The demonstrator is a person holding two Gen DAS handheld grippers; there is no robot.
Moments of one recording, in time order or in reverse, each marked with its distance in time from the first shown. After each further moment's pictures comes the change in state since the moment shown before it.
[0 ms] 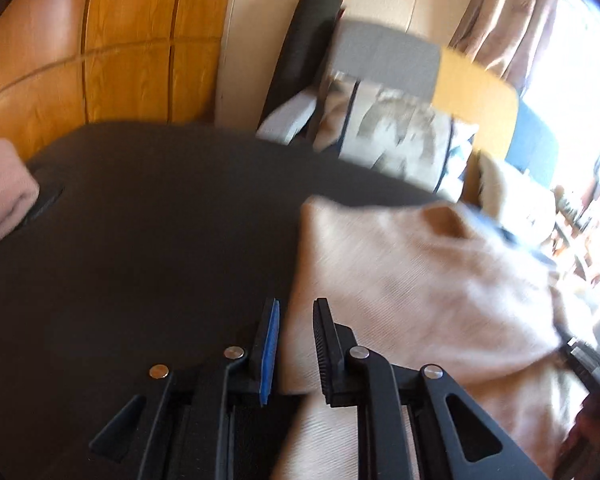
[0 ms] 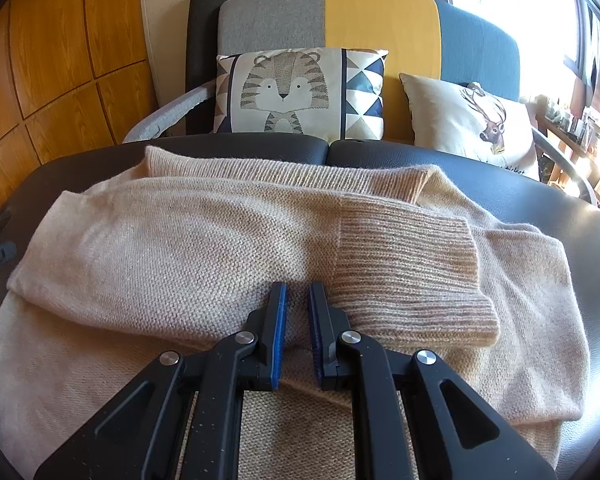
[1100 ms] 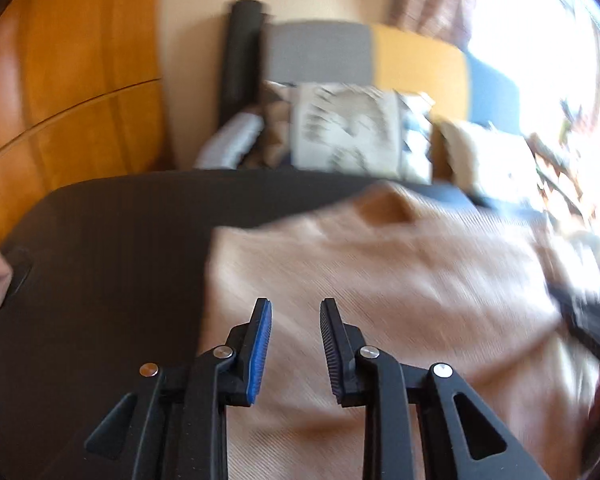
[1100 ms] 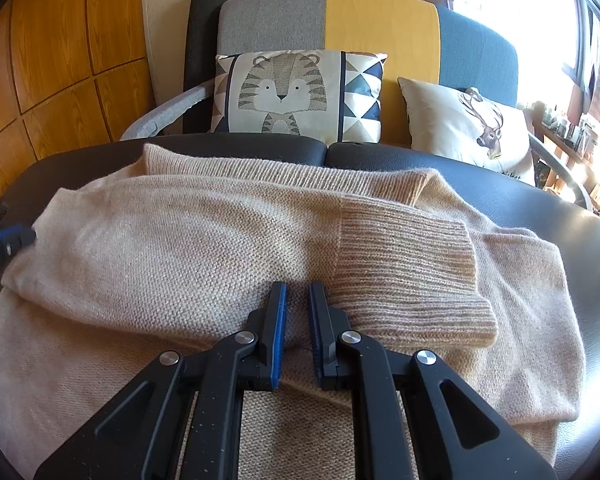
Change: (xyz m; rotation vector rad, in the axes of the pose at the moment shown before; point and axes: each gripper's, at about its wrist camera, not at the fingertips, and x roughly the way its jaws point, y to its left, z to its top) left arm 0.005 -0.051 -0.019 0.308 0.023 0.033; right arm 0.000 0.004 0.000 -0.009 -0.006 -0.023
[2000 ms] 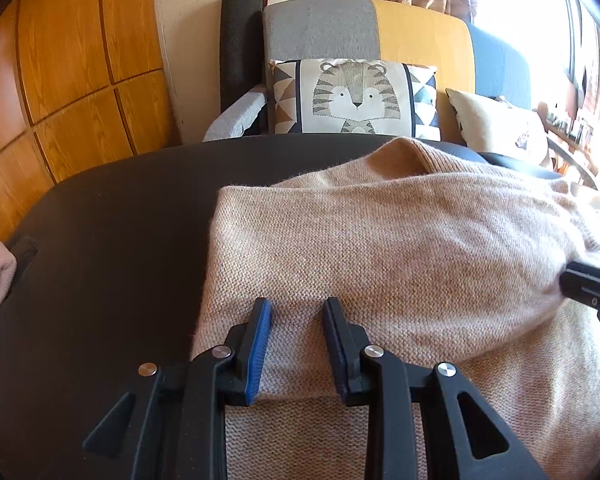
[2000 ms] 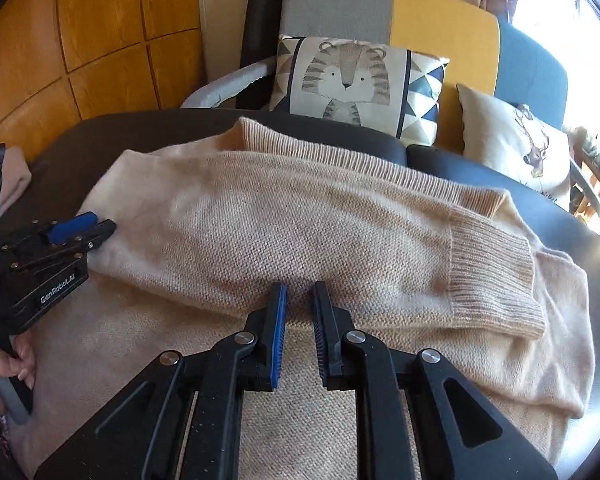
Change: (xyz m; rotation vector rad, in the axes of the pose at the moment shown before) left arm 0.004 0.008 -0.016 -0.044 0.038 0.012; right arm -0.020 0.059 0.001 -0.115 0.084 0.141
